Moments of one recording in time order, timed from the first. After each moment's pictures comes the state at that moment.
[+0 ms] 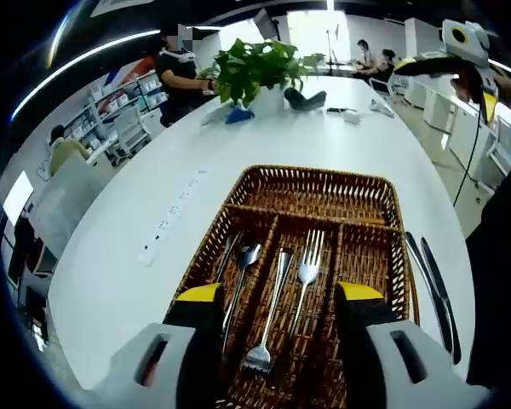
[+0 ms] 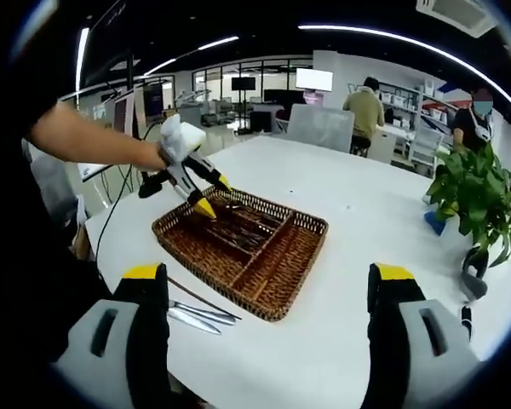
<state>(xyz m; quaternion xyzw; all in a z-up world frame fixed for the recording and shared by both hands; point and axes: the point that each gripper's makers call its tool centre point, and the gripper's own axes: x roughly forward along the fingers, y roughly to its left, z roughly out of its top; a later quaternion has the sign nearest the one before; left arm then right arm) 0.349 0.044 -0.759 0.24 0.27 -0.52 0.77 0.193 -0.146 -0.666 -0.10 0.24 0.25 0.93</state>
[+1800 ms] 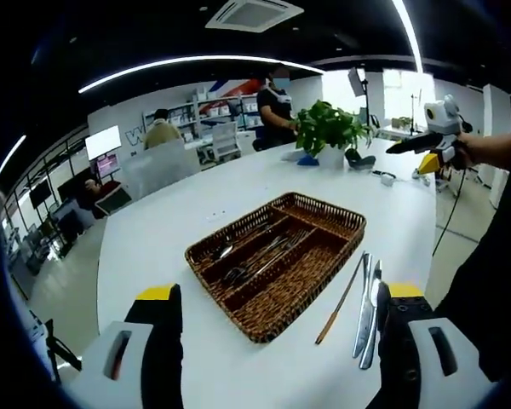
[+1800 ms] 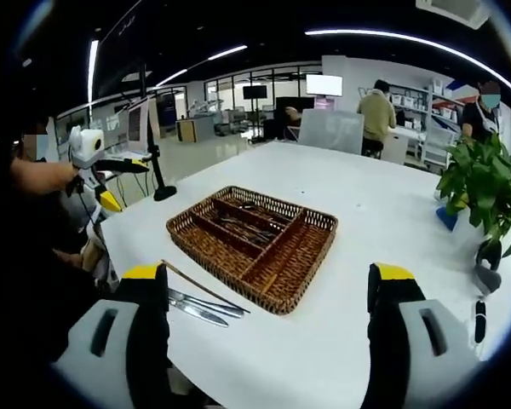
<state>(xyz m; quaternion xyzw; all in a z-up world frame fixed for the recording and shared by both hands) 0.186 0.159 -0.697 0.14 0.21 -0.36 0.90 0.169 -0.156 -0.675 -0.07 0.22 0.29 0.93</state>
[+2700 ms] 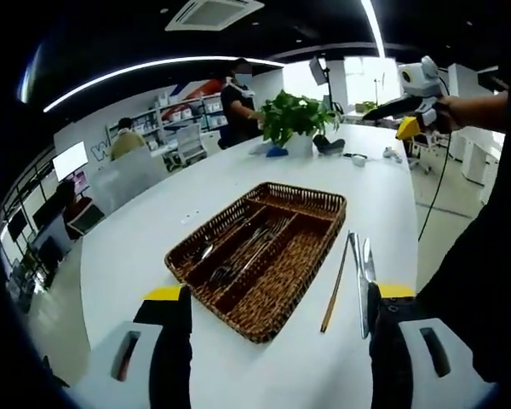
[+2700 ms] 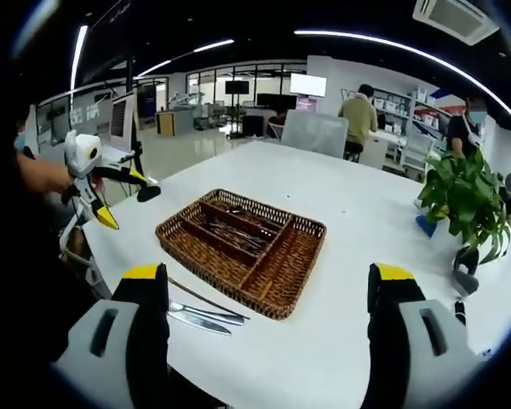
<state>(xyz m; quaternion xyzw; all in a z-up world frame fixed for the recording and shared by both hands) 0.192 0.154 -0.719 0.18 0.22 -0.45 0.85 0.163 -0.132 -0.646 -0.10 0.22 0.22 0.94</state>
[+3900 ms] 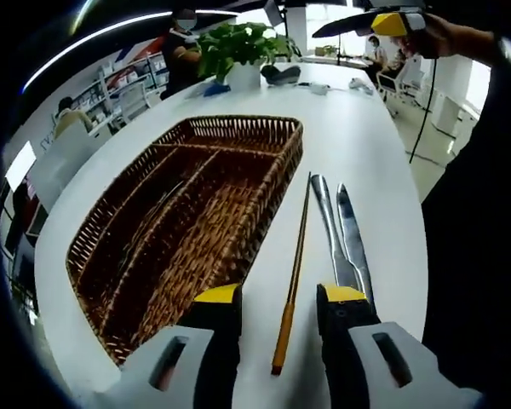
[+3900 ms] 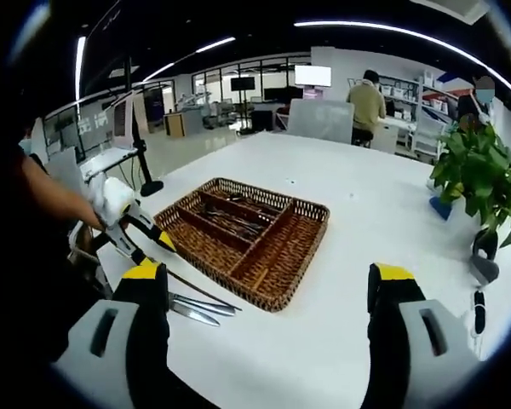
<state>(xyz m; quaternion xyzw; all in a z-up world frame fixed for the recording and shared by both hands) 0.179 0.052 -0.849 0.28 0.33 -0.52 0.74 0.186 -0.164 -0.692 -0.06 0.25 0.26 0.93</state>
